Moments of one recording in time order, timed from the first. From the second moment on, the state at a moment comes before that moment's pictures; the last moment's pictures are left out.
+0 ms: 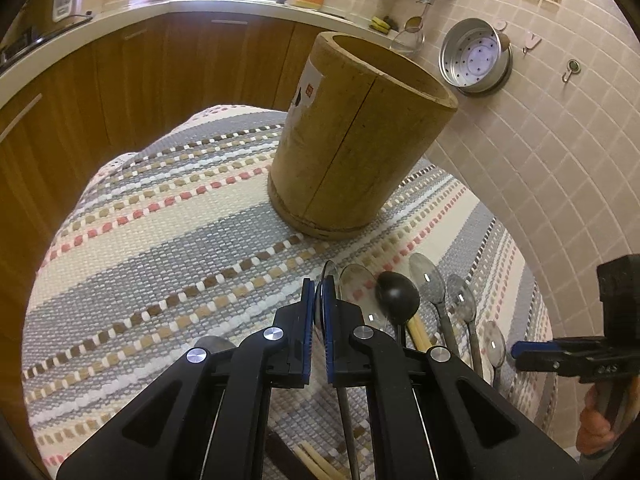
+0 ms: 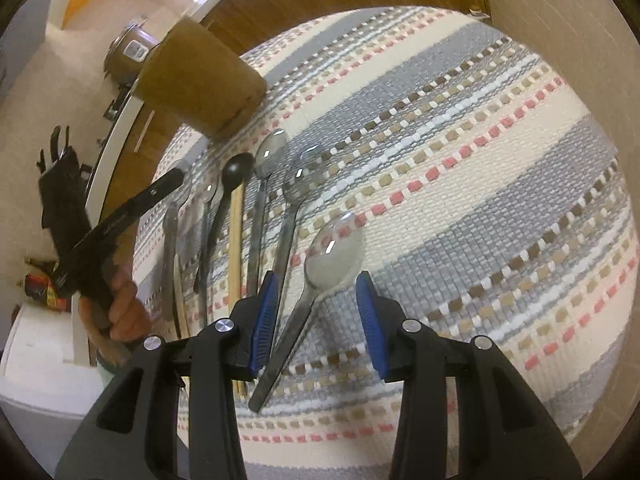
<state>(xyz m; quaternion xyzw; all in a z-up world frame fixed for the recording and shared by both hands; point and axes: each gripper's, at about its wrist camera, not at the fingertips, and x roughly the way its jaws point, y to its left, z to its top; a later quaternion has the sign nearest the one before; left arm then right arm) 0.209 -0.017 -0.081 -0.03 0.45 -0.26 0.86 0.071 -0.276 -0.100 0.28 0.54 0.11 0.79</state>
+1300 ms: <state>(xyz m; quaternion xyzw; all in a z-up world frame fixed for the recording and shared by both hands) 0.203 -0.014 -0.077 -0.05 0.43 -0.28 0.86 0.136 -0.167 -0.093 0.08 0.58 0.03 0.81</state>
